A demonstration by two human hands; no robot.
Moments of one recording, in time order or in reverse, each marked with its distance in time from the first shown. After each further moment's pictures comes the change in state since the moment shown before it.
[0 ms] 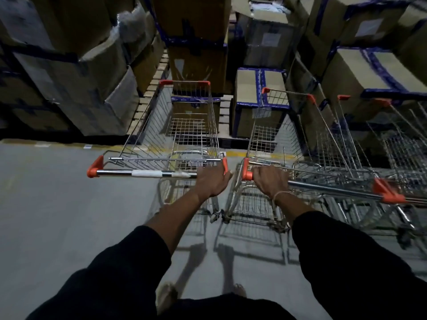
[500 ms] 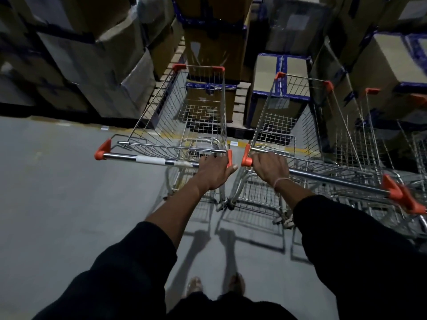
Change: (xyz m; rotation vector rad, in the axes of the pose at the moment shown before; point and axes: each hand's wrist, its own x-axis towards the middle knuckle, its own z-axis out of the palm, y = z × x) left_hand -0.006 0.009 -0.010 0.080 -0.029 -0.009; right_hand 0.030 -0.006 -0.010 -0.039 -0.017 -0.201
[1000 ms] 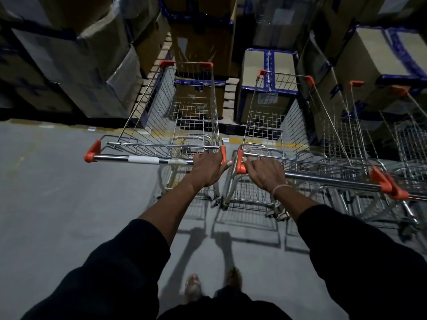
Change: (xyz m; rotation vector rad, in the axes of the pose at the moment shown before) left_hand 0.002 0.001 0.002 0.013 -0.009 0.029; right_hand -0.036 0.009 0.015 -0.010 0.044 -0.058
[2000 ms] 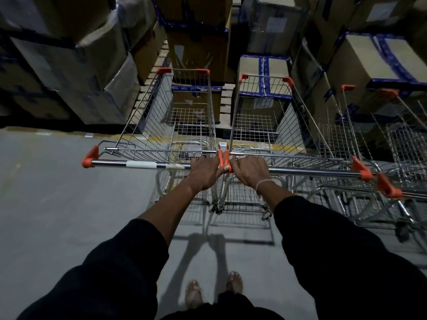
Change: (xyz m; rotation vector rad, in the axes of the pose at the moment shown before) left_hand -0.006 -0.005 0.004 -0.012 0.003 0.008; right_hand 0.021 -0.037 -0.004 -0.023 -0.058 -0.017
